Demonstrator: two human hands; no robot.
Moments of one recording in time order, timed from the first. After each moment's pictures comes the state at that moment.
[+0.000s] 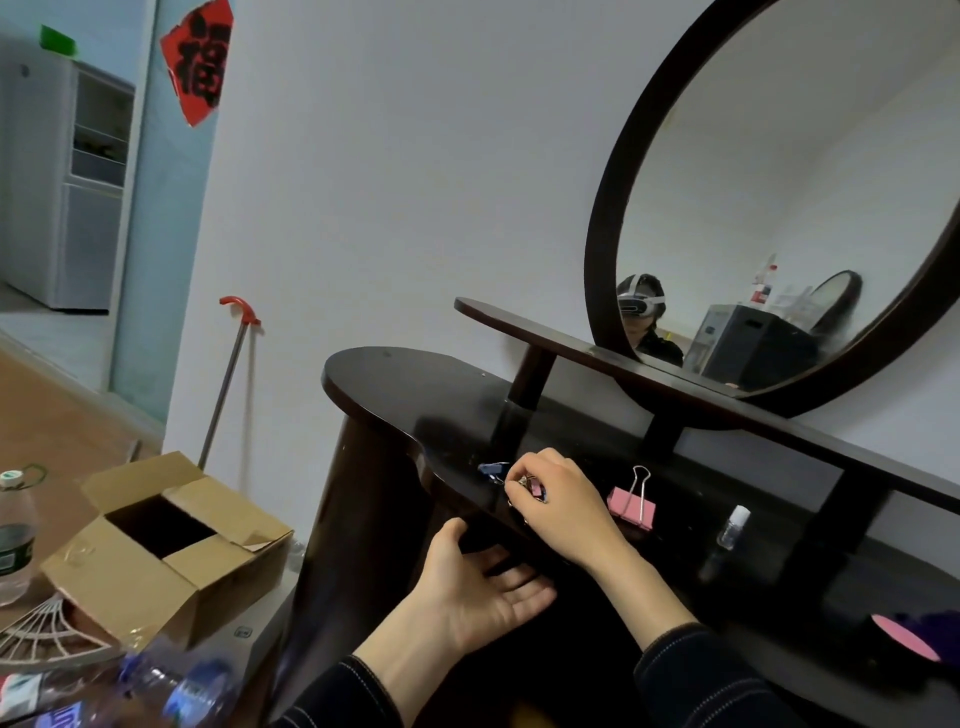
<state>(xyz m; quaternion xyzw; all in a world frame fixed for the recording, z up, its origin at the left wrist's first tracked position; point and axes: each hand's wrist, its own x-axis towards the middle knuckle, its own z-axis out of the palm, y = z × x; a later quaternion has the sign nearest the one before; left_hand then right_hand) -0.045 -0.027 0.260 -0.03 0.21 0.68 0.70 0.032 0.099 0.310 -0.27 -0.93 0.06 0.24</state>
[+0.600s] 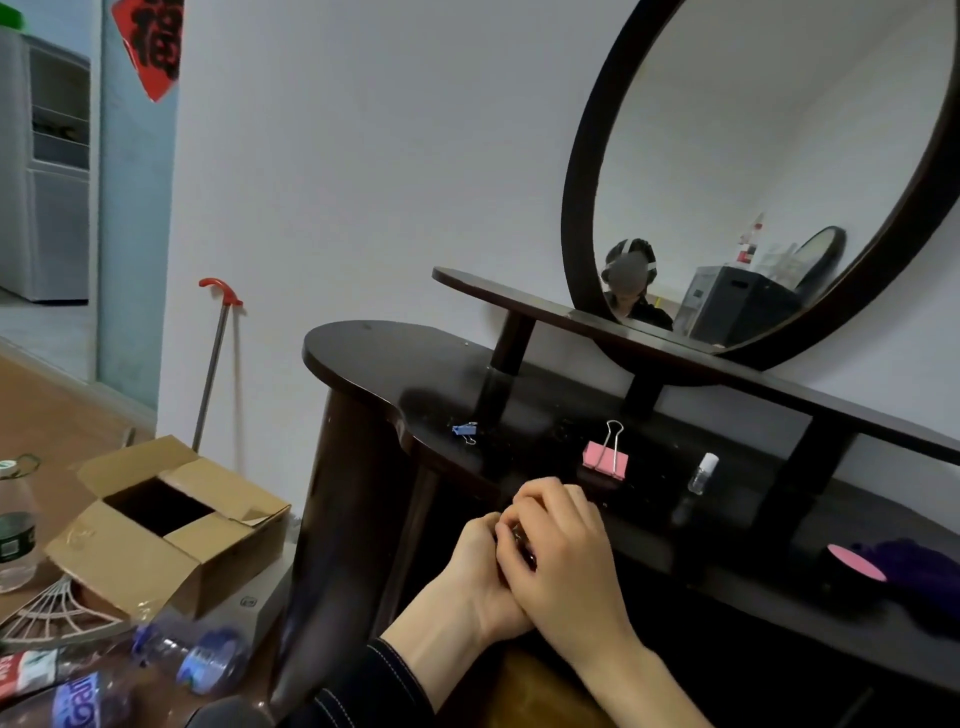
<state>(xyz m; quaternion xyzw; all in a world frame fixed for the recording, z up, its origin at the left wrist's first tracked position) 0.006 -0.042 0.267 0.00 0.19 0.63 0.76 0.101 0.008 0.268 -0.20 -0.89 -0.08 0.40</state>
